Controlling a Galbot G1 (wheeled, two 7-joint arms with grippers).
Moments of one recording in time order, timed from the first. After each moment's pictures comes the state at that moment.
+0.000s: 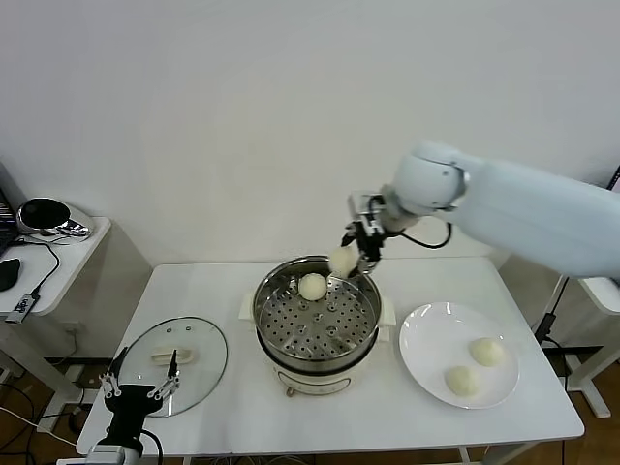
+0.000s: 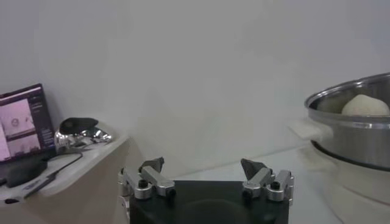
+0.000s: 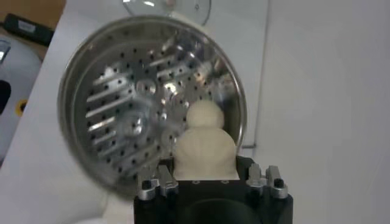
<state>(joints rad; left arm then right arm) 1.75 -1.29 -0.69 -2.14 -0.05 0.03 -0.14 0.61 1.00 -1.20 1.48 0.42 -0.55 -0.95</state>
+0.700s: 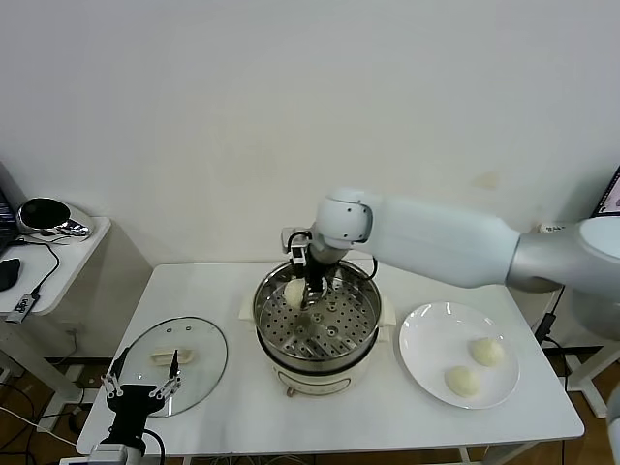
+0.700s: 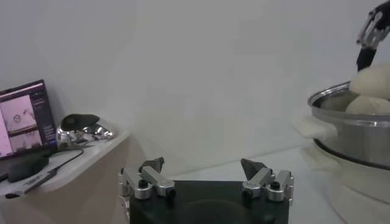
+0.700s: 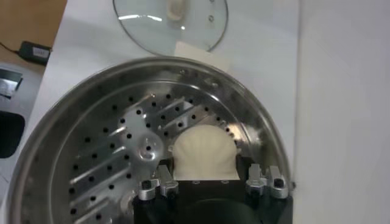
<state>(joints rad) 1.74 -1.30 -0.68 -2.13 -0.04 0.03 -0.13 0.45 1.23 -1.21 1.32 0.47 -0.66 -0.87</state>
